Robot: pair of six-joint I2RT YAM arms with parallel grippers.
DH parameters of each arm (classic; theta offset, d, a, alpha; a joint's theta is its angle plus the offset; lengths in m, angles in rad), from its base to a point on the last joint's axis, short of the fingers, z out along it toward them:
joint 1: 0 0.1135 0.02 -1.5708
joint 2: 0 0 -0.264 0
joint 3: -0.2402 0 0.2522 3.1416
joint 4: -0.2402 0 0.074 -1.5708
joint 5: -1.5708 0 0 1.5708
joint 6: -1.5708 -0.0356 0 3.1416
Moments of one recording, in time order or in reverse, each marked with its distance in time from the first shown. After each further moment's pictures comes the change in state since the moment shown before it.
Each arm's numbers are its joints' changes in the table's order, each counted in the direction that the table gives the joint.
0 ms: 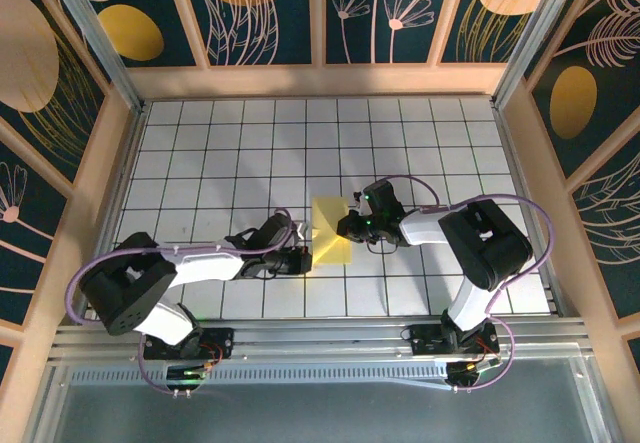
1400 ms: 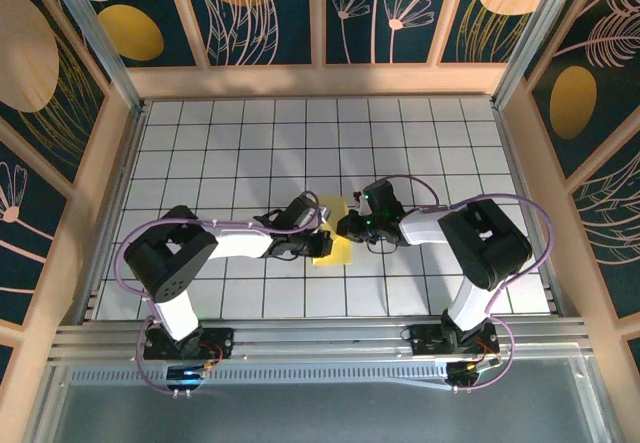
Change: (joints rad) left arm 0.006 0.277 -0.248 0.011 -0.008 -0.115; right arm 0.002 0.004 -0.003 -0.002 0.001 0.000
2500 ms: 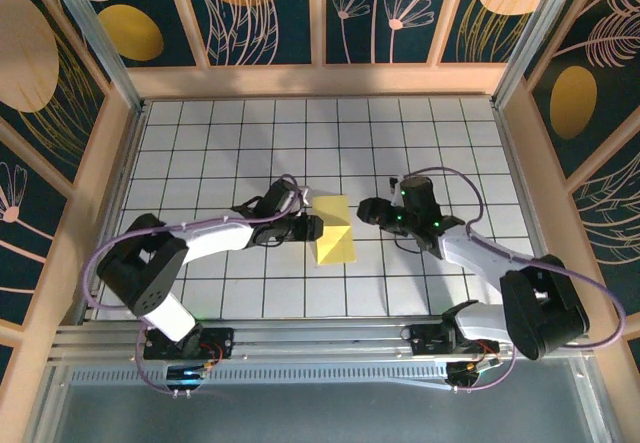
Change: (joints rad) left arm 0.117 -0.113 -0.022 -0.091 0.042 -0.053; right arm -0.137 -0.478 0.132 -0.182 -0.145 0.079
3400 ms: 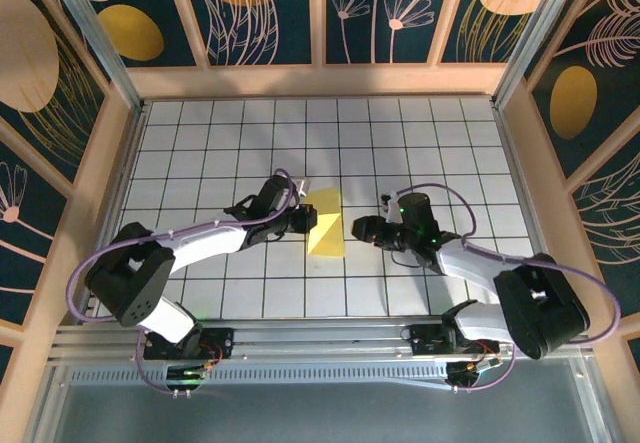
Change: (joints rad) left arm 0.000 -0.110 0.037 0.076 0.050 0.027; right arm 0.060 0.050 0.133 0.237 0.169 -0.058
